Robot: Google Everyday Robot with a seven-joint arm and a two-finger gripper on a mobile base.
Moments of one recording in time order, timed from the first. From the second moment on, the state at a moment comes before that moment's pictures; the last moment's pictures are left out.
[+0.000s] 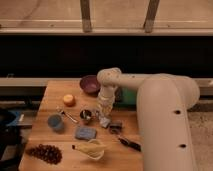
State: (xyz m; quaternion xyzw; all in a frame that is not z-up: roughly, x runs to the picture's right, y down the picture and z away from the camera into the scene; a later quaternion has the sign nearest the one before) arm 0.005 0.144 0.852 -0.42 0.20 0.51 0.72
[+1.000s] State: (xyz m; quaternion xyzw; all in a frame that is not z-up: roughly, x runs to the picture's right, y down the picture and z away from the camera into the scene) arm 0.020 -0.005 0.847 -0.36 0.08 0.57 0.73
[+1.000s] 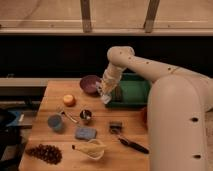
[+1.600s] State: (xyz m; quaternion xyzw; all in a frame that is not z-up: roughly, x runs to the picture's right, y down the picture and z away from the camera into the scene) arm -0.044 -0.066 0.897 -0.37 0.00 0.57 0.73
